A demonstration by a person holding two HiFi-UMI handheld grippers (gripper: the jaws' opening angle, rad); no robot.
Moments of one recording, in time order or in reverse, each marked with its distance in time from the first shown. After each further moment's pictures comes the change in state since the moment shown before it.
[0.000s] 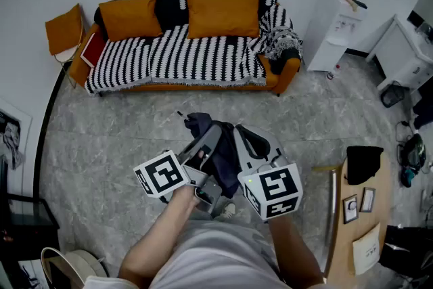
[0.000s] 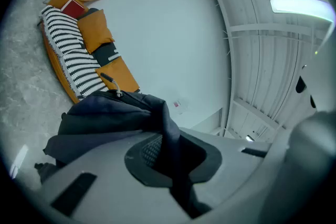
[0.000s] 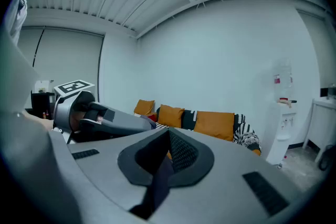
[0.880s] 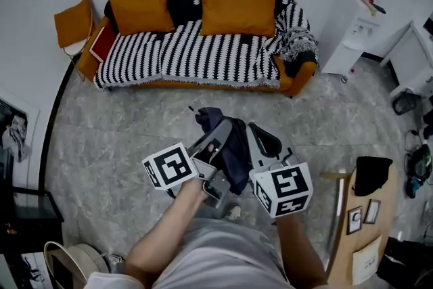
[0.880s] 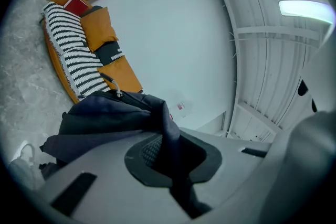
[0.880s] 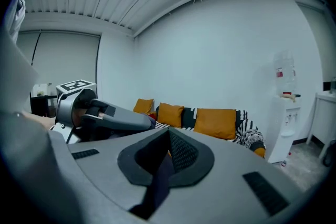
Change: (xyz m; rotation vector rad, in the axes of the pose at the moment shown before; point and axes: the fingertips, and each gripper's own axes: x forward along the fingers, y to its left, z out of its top) left arm 0.044 0.025 0.032 -0.051 0.007 0.000; right arm 0.046 -0.033 -0.004 0.031 0.026 -0.007
